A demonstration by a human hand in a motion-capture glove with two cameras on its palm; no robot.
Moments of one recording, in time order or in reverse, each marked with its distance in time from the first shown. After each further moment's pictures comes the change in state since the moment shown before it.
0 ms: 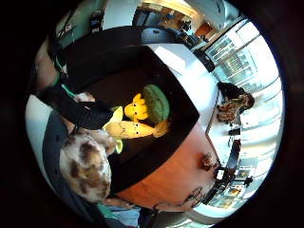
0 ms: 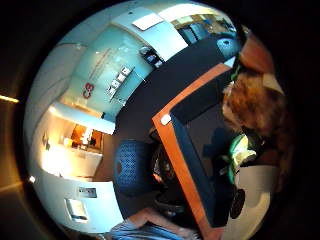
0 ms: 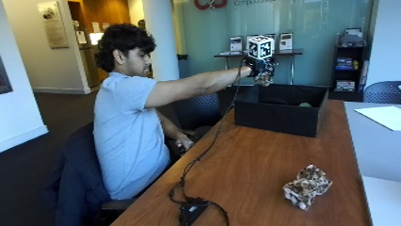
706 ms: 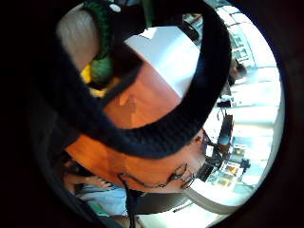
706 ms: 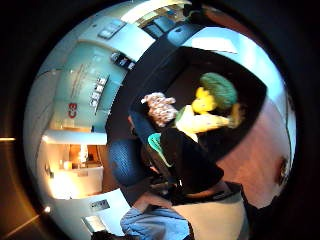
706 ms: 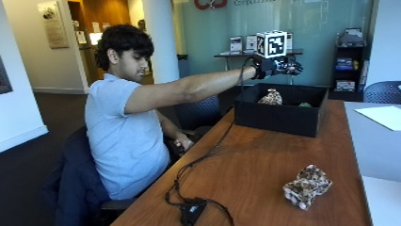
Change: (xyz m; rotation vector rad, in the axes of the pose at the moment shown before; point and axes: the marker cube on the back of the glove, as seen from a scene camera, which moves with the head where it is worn) arm 0.204 0.119 -0.086 -0.063 0.108 0.283
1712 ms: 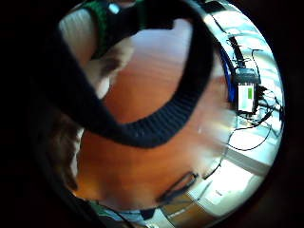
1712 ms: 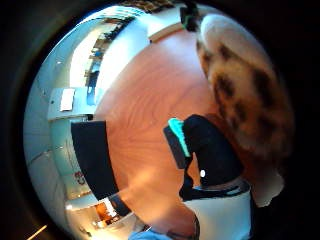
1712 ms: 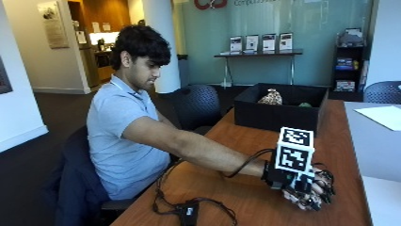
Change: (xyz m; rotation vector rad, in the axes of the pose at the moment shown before) arm 0.384 0.127 0.204 -0.074 -0.026 0.609
